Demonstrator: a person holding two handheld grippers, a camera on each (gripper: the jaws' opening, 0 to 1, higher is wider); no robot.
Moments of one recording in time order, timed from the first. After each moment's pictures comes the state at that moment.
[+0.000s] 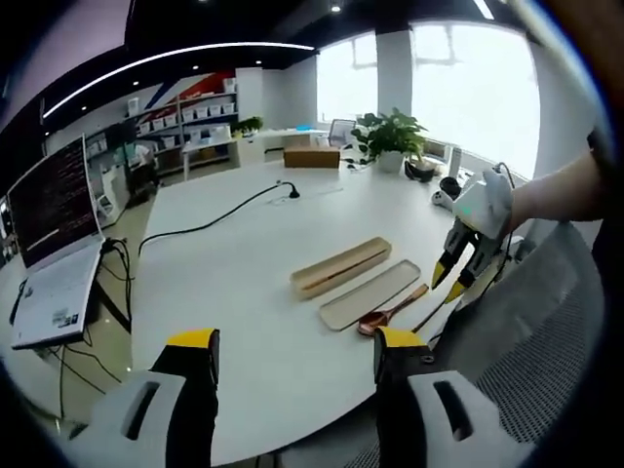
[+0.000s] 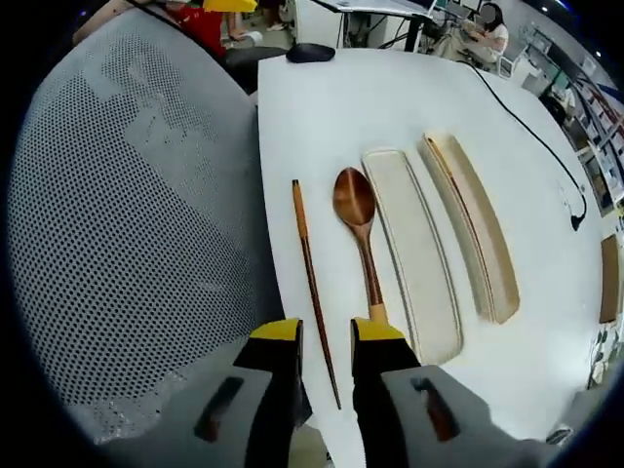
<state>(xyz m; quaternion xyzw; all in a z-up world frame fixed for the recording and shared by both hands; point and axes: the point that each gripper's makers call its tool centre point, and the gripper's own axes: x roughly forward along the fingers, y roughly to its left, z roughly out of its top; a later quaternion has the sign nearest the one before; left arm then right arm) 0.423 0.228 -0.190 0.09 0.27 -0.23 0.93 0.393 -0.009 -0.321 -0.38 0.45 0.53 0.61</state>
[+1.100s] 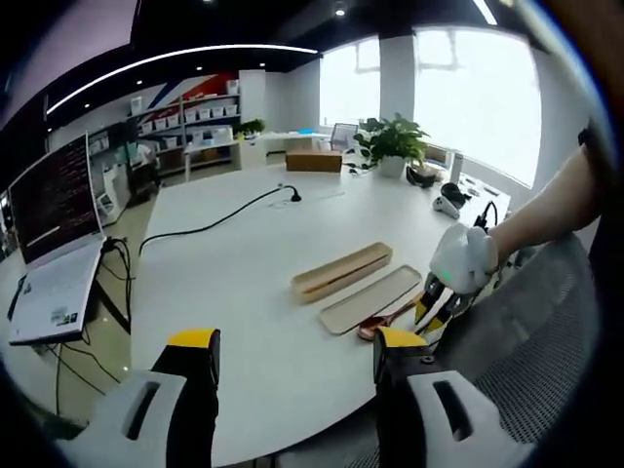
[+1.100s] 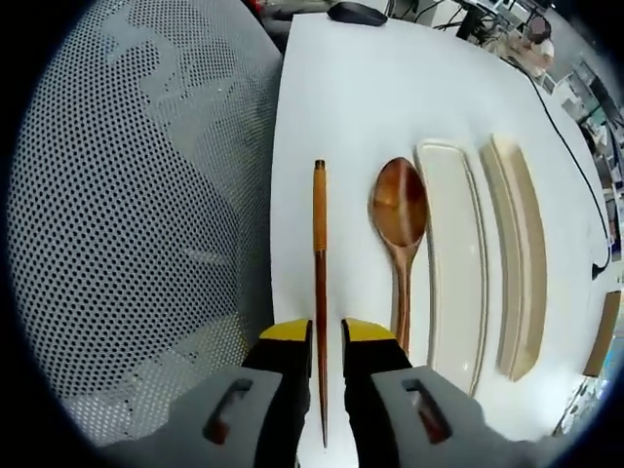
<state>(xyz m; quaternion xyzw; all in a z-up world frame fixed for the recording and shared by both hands) 0.424 0.229 -0.188 0.08 0.27 -0.23 0.93 0.390 0.012 -0.363 -0.45 0.44 0.54 0.56</state>
